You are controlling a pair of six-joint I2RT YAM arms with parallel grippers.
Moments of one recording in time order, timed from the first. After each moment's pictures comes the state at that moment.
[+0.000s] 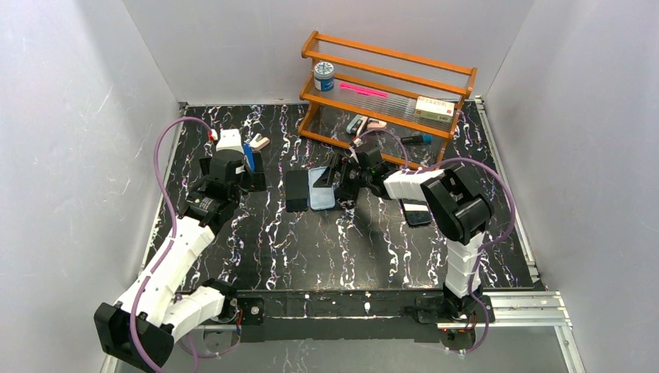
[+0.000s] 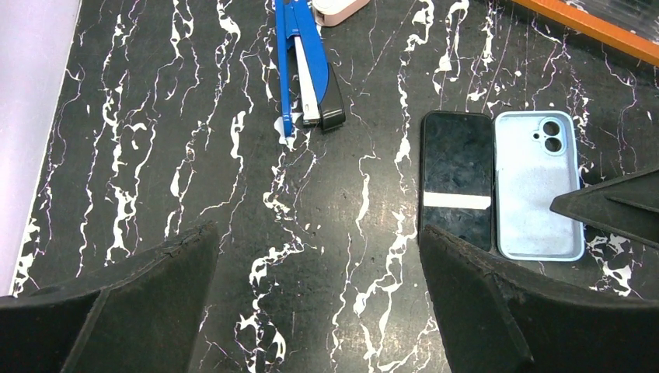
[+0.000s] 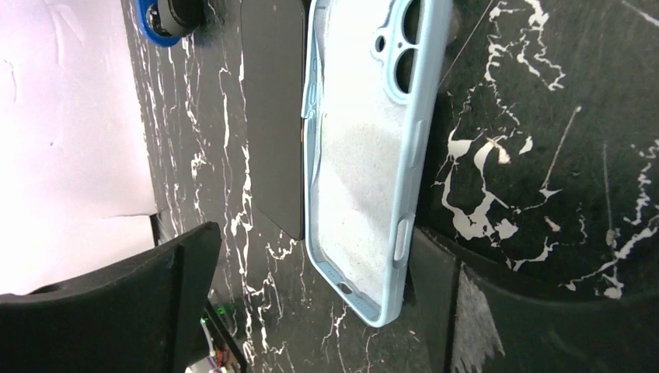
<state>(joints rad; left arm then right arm) -0.37 0.98 0.92 -0.53 -0.43 -0.24 0.60 1.98 1.09 0.24 -0.46 0.91</state>
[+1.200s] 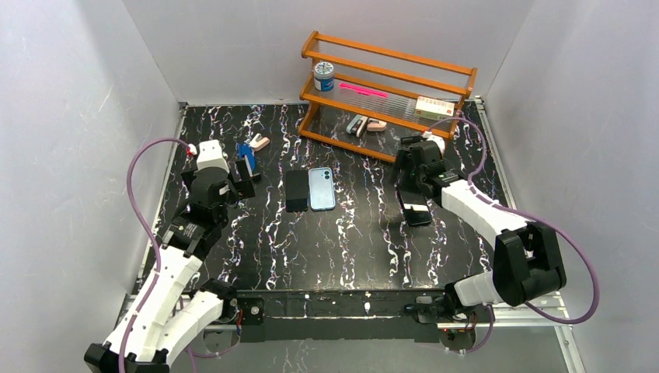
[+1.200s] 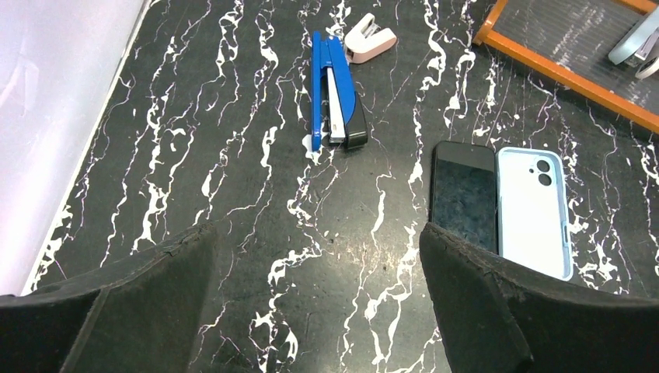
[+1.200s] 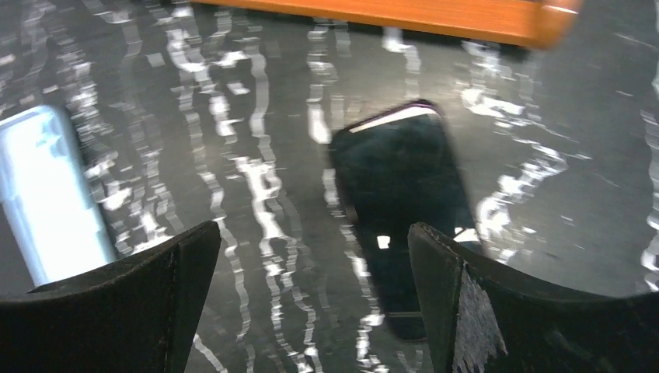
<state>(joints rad) -0.36 0.78 0.85 -0.53 -0.49 -0.25 0.42 1.39 0.90 -0.30 0.16 0.53</state>
